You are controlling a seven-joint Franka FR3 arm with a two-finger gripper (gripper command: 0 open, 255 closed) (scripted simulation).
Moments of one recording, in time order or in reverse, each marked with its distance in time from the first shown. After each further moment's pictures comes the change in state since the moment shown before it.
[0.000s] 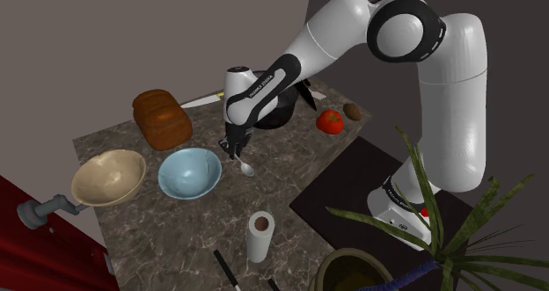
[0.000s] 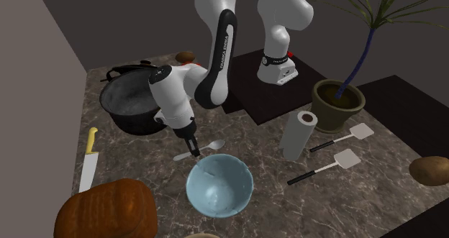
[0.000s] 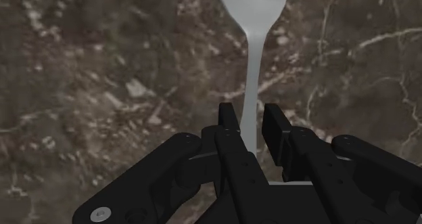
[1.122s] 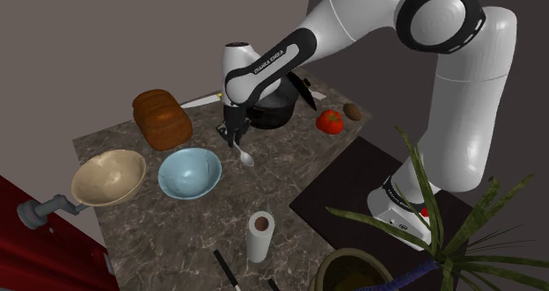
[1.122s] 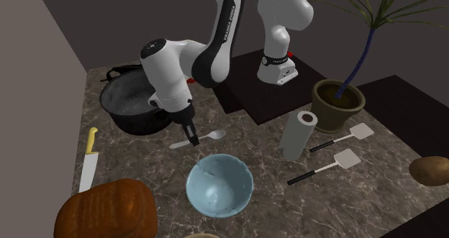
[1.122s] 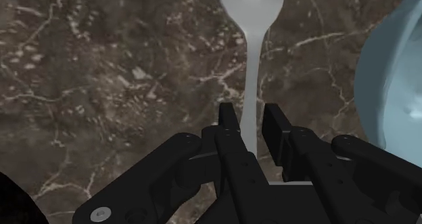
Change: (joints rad) arm -0.009 -0.158 0.014 -0.013 0.011 -0.146 0.021
